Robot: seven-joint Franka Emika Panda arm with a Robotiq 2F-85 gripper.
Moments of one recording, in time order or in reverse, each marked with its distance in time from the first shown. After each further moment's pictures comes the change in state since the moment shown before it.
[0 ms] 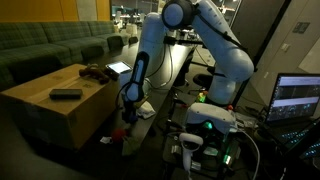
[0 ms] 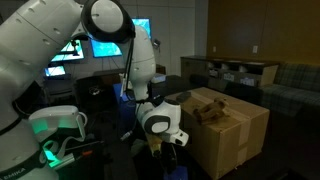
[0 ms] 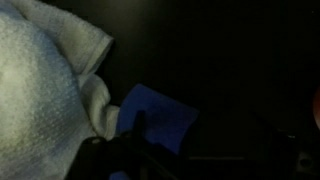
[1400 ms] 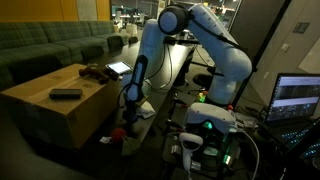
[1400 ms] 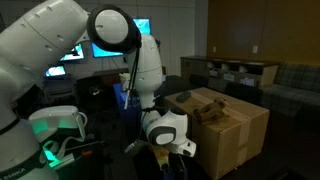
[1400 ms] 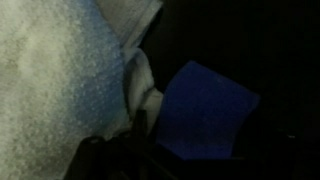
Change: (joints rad) arm -0.080 0.087 -0.004 0.071 -0.002 0.052 -0.116
